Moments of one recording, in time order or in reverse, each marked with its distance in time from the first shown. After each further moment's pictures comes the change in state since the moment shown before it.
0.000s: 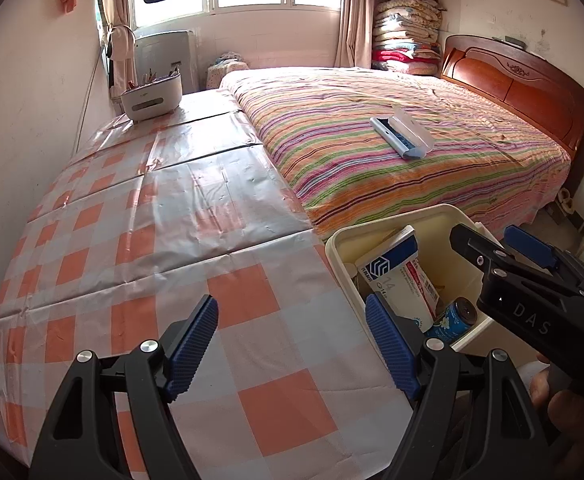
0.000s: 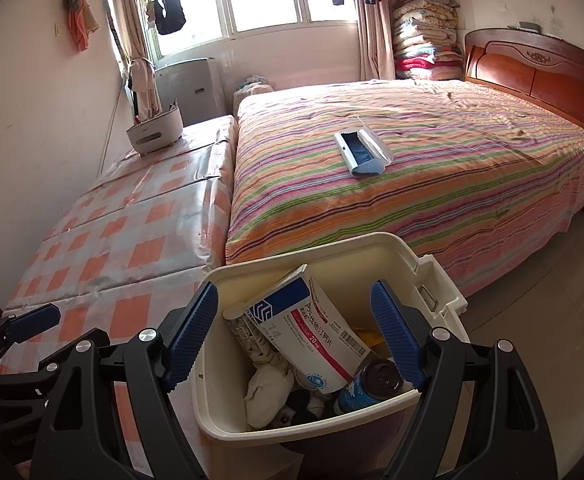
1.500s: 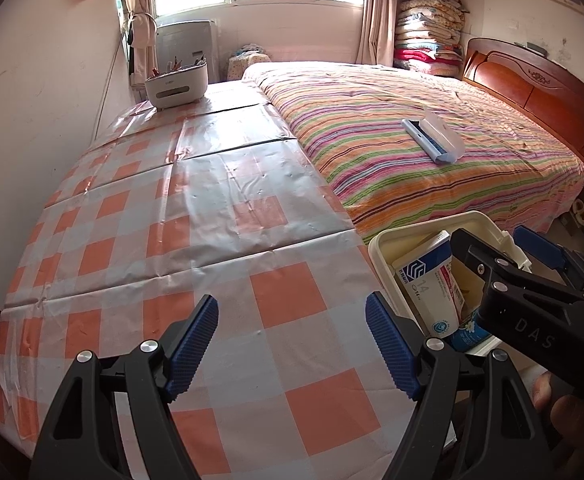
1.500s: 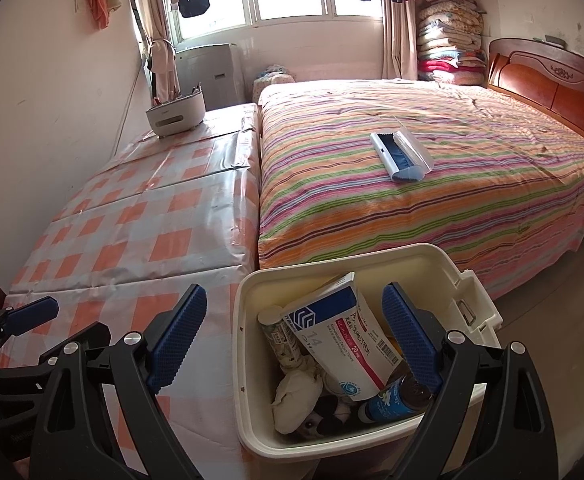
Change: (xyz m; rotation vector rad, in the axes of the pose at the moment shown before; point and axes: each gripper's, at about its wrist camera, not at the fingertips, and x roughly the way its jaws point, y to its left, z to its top) left arm 0.001 0.032 0.003 -0.044 0.026 0.052; right arm 0.014 0.036 0.009 -0.062 0.039 0.035
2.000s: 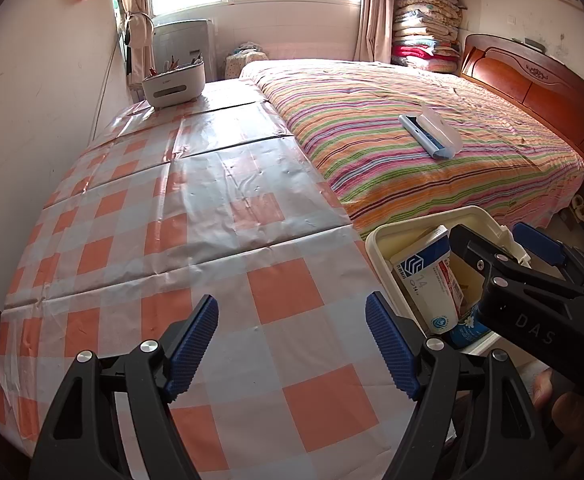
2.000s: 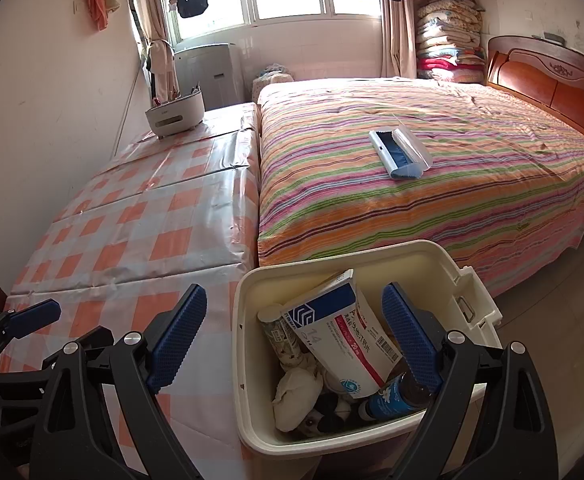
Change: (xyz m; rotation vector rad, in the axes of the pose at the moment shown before) left arm -0.001 -0.002 -0.002 0.011 0.009 -0.002; right arm -0.001 -0.001 -0.002 0.007 0.003 0.001
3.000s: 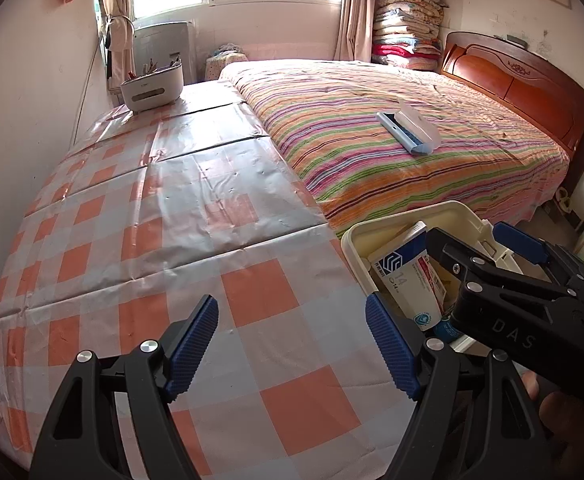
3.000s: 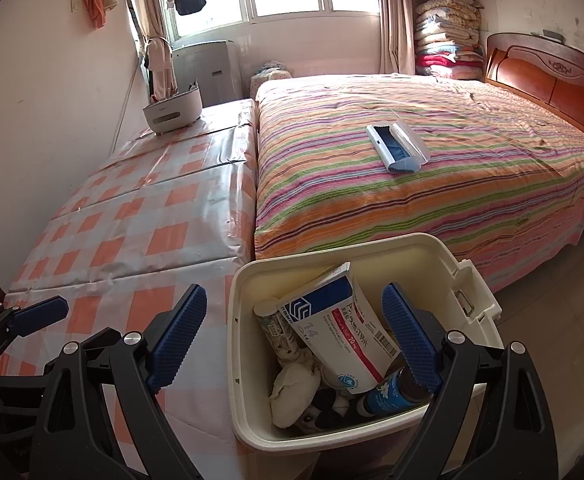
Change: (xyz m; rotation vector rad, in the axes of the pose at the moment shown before) left arm 0.003 -0.013 0.000 0.033 -0.004 -0.070; right arm 0.002 -0.006 -0.006 0.009 0.011 -0.002
